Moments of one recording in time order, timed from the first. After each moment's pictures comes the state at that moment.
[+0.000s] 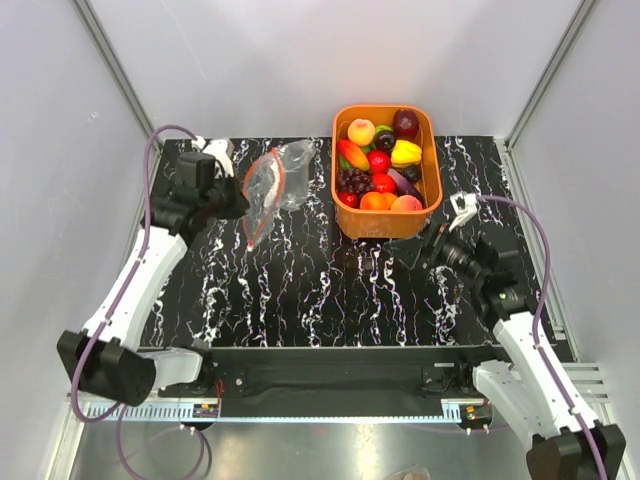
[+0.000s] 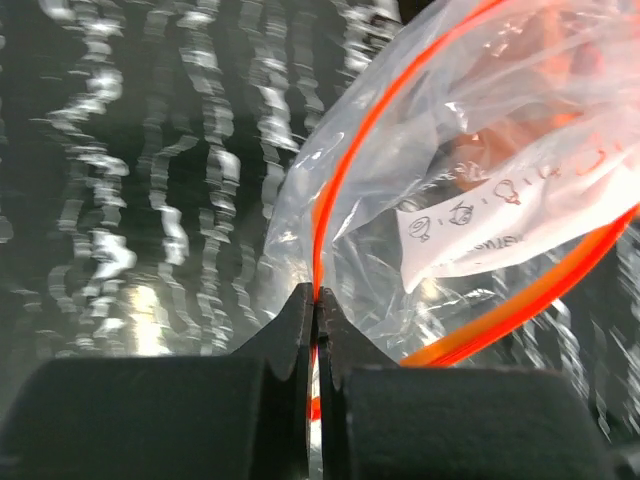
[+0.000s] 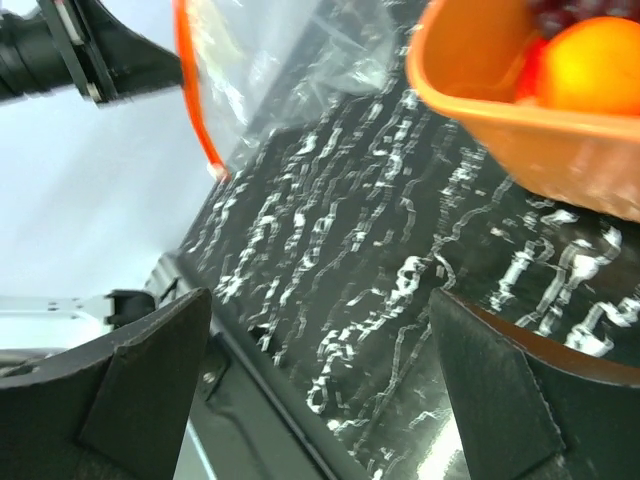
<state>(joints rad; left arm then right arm) -0.25 1.28 1.29 -0.67 0.08 -0.30 0.18 0.73 0.58 -0.02 -0.65 0.60</state>
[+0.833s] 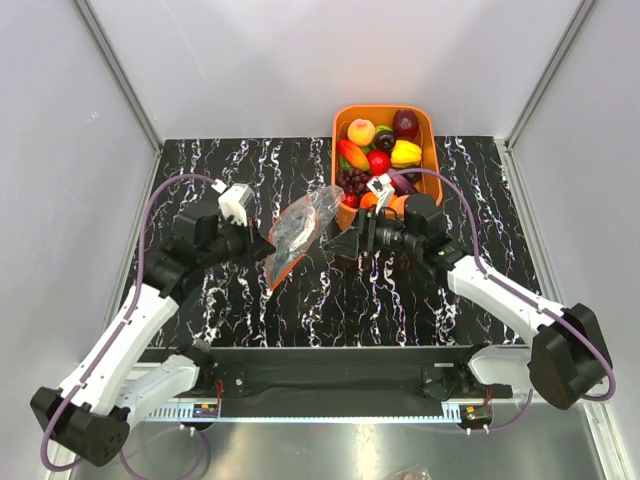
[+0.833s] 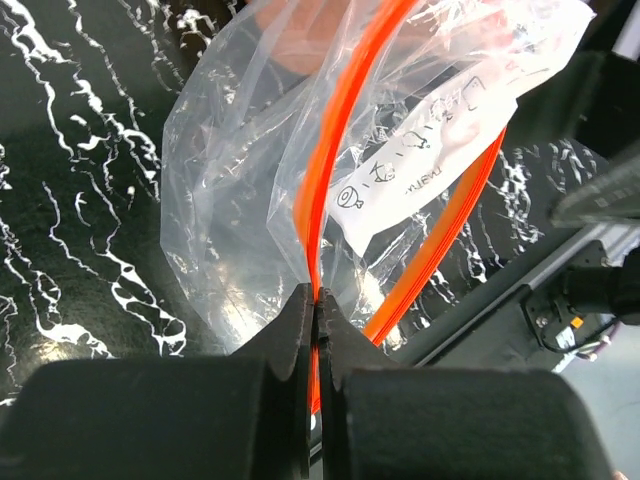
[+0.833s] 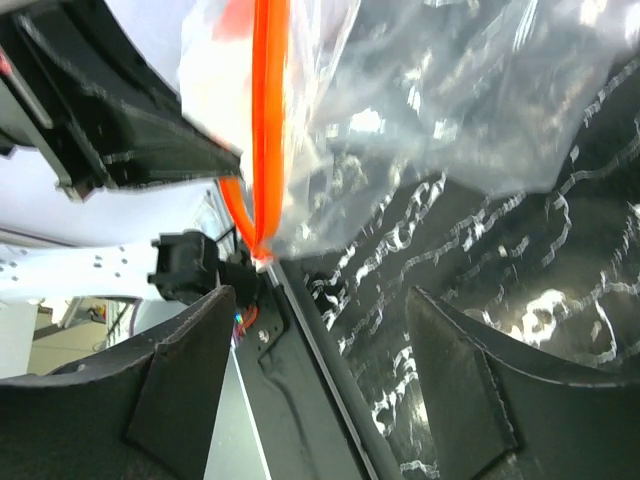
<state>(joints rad) -0.42 0.92 0.94 -0.57 0.32 -0.34 0.57 1.25 0.82 0.18 -0.63 0.63</state>
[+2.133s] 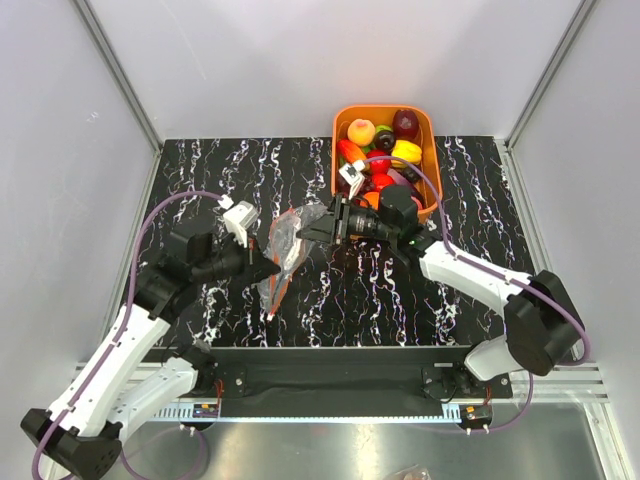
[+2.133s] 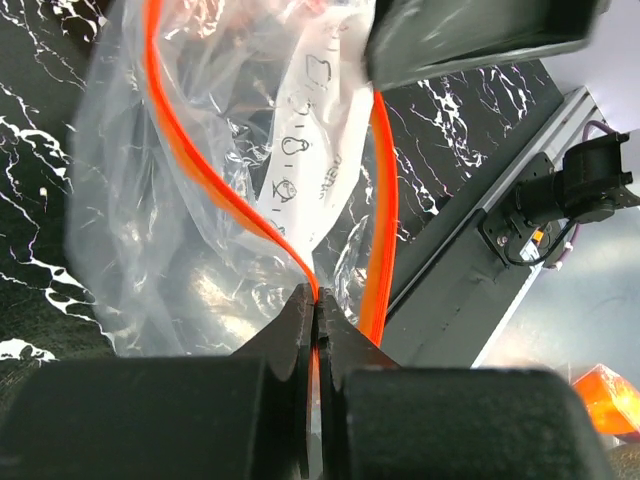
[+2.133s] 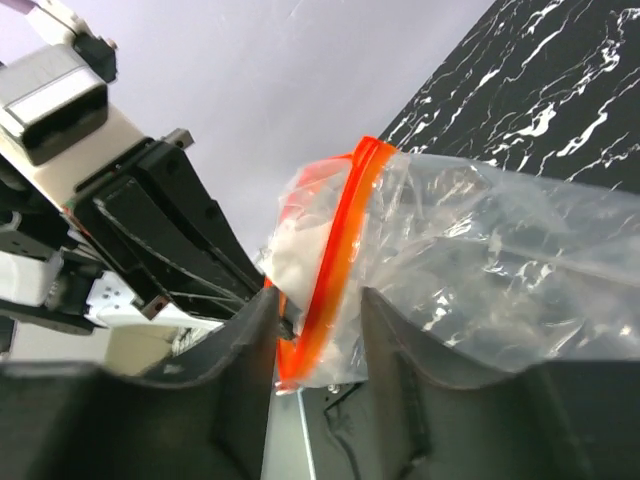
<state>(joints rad) -0.46 0.78 0.88 -0.61 0.49 -0.26 0.68 1.45 0.96 0.47 -0.65 0.82</state>
